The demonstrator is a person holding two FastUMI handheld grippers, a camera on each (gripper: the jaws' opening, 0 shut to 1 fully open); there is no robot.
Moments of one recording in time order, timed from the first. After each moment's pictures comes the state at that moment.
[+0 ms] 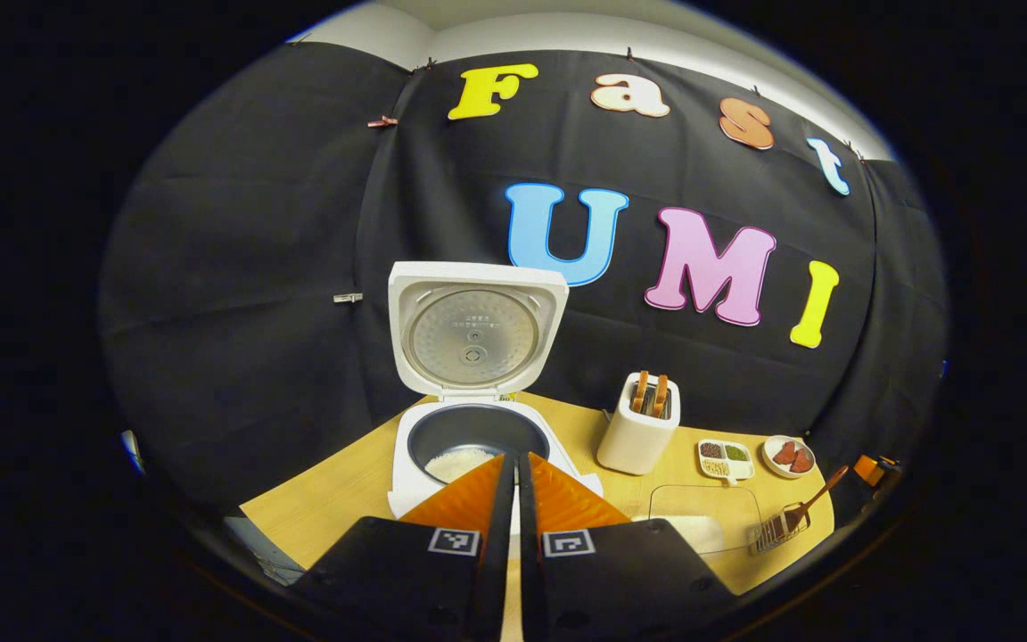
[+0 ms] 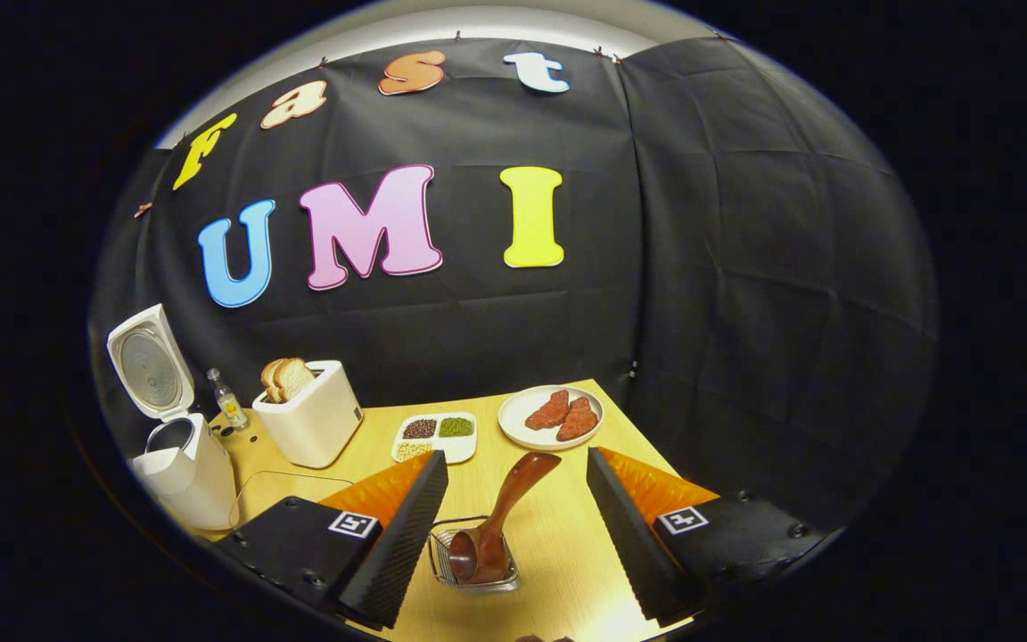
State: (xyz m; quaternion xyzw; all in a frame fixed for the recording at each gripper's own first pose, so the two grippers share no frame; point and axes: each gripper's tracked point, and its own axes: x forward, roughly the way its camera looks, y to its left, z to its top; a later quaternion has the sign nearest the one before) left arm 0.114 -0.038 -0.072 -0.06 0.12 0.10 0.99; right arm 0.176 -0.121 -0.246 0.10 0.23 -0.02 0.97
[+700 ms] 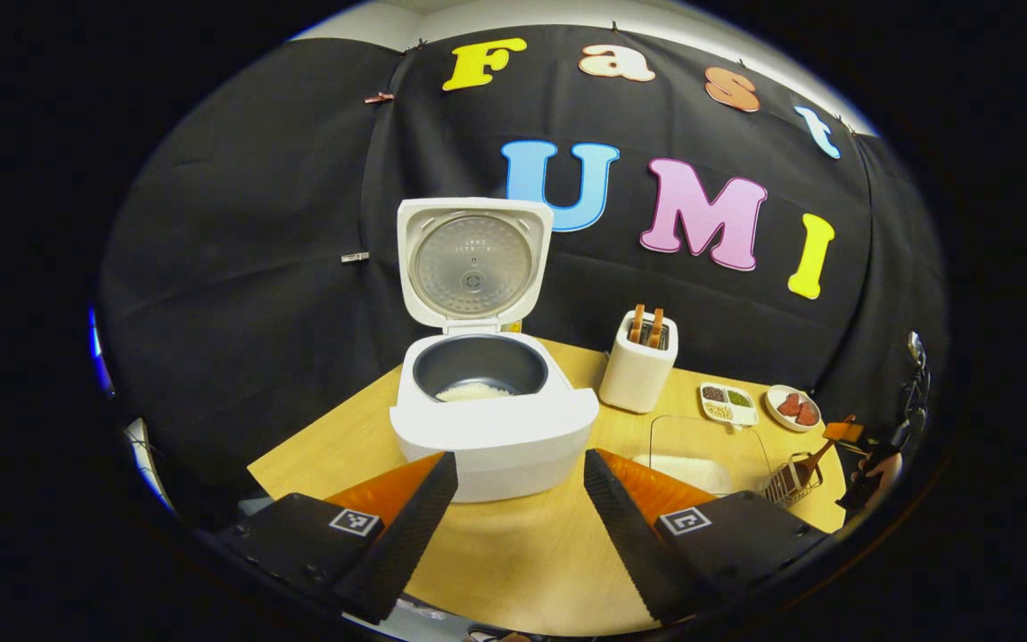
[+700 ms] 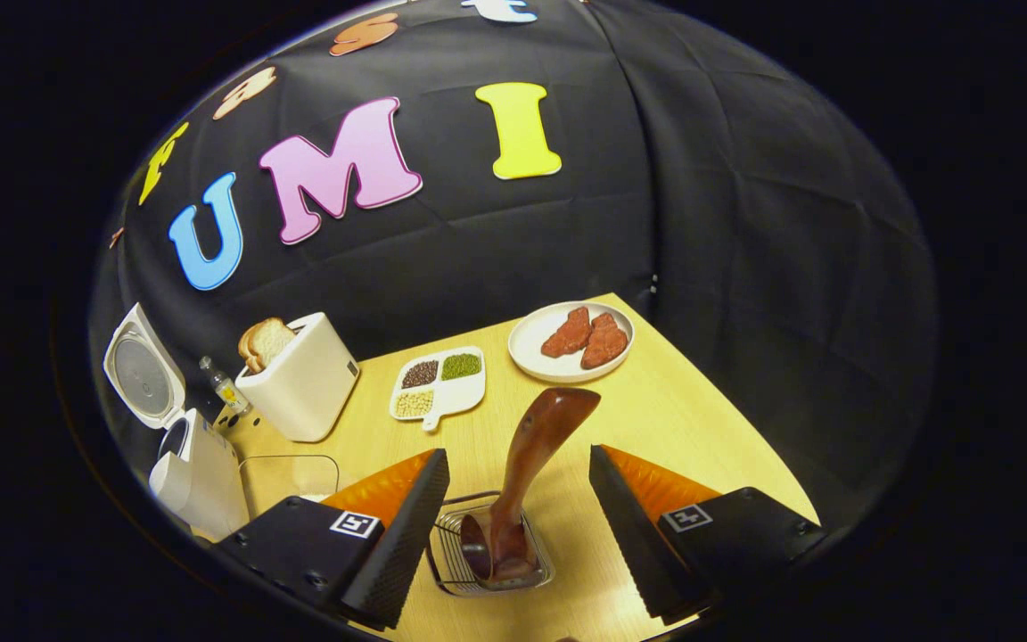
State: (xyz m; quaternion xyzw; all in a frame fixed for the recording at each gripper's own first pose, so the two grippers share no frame) left arm 0.058 -0.060 -0.131 -0.05 0.19 0.11 0.98; right arm 0.201 -0.092 -0.348 0.16 0.35 0.00 0.92
